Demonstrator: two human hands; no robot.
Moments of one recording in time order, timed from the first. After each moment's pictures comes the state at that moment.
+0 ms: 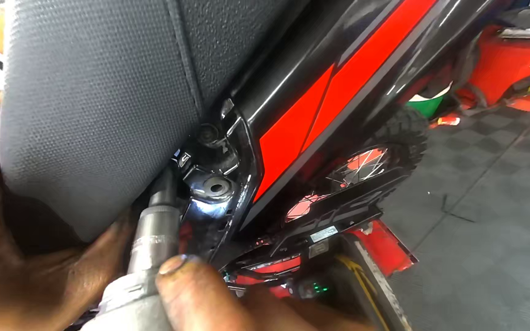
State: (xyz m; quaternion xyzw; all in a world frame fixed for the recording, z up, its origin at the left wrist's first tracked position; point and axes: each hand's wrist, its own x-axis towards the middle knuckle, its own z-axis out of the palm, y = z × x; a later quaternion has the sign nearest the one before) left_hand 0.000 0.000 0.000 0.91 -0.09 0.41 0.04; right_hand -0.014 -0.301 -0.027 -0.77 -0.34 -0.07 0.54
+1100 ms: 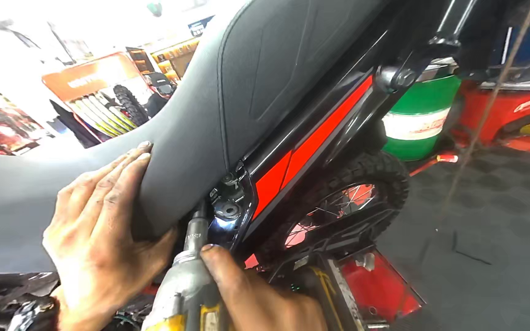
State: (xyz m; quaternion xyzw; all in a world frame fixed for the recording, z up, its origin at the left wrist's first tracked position) left_hand 0.016 -0.067 0.048 0.85 -0.17 0.49 -0.12; right_hand -0.013 -0.303 -0.028 -0.78 -0.34 -0.13 0.51
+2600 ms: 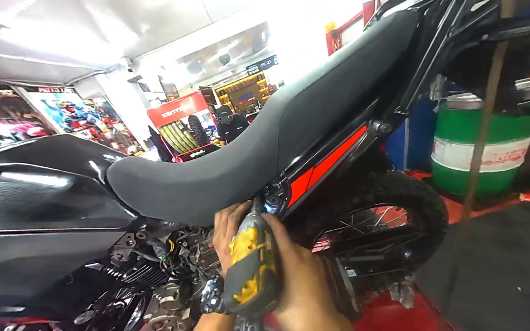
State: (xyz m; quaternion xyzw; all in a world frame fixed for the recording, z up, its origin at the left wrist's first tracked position) left_hand -0.005 -0.128 -0.020 0.79 -0.09 0.61 0.05; right_hand -0.022 -0.302 -0.029 -0.80 -0.31 -0.12 0.51
